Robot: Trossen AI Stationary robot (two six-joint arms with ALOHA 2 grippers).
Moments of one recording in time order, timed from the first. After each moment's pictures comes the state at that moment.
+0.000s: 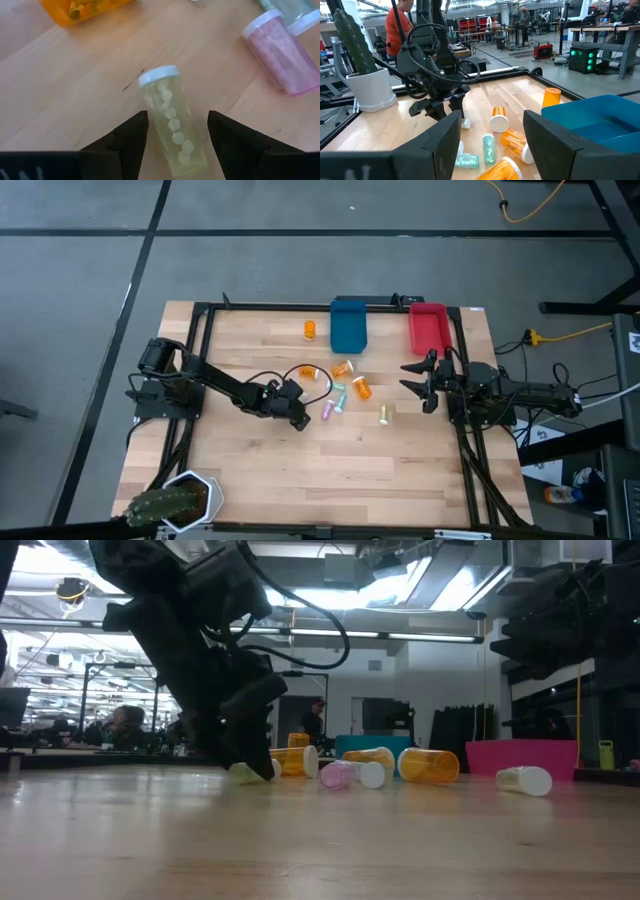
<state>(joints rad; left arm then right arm) -0.17 1.76 0.80 -0.10 -0.44 -0.89 -0.07 0.03 0.01 0.04 0.10 0.13</state>
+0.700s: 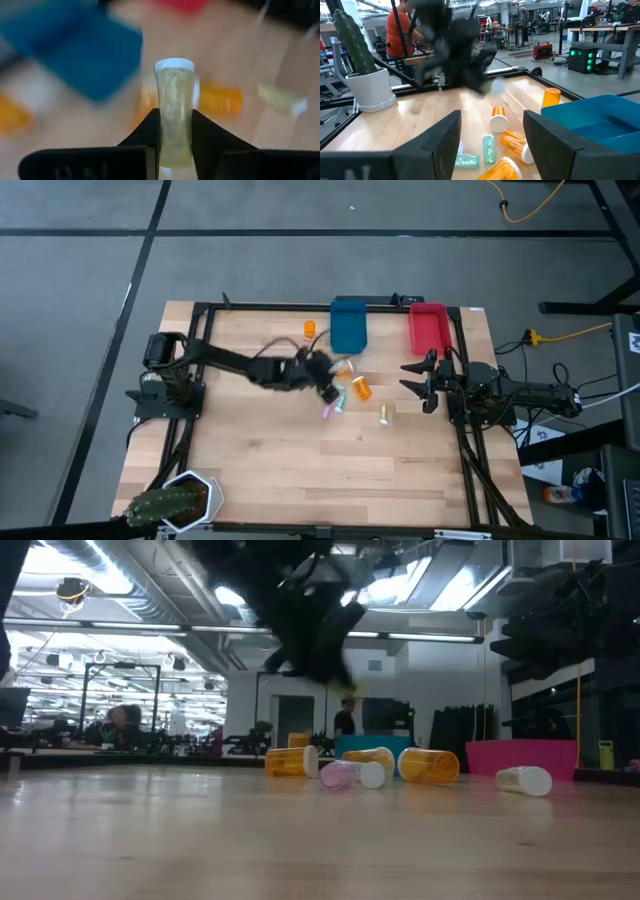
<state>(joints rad) 0.03 1.76 1.17 -0.08 -0.45 -0.40 -0.07 0.03 0.01 0.04 0.10 0.13</state>
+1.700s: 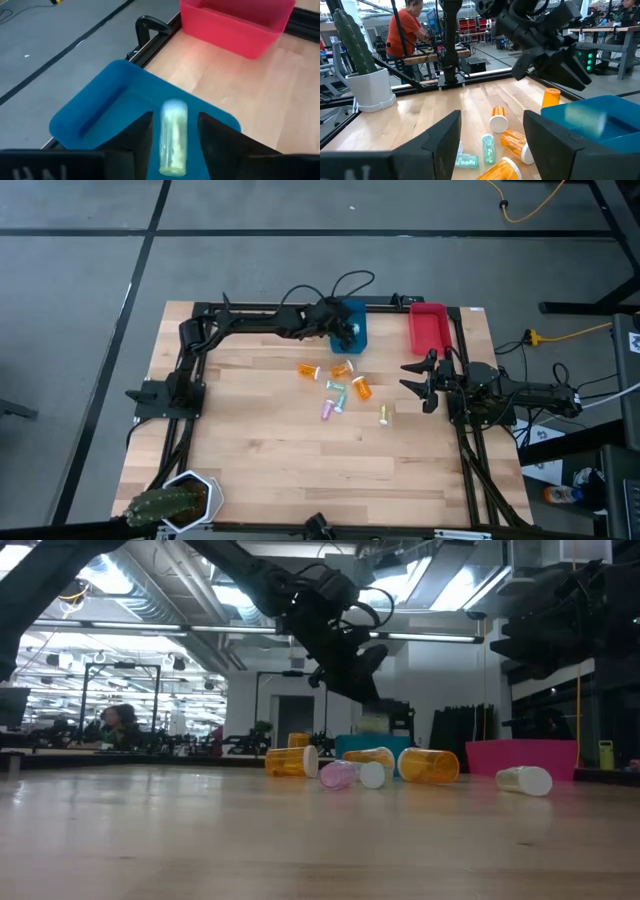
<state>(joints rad) 0.38 2.04 1.55 -0.13 -0.20 -0.13 -0.07 0.03 0.01 0.04 0.10 0.13</state>
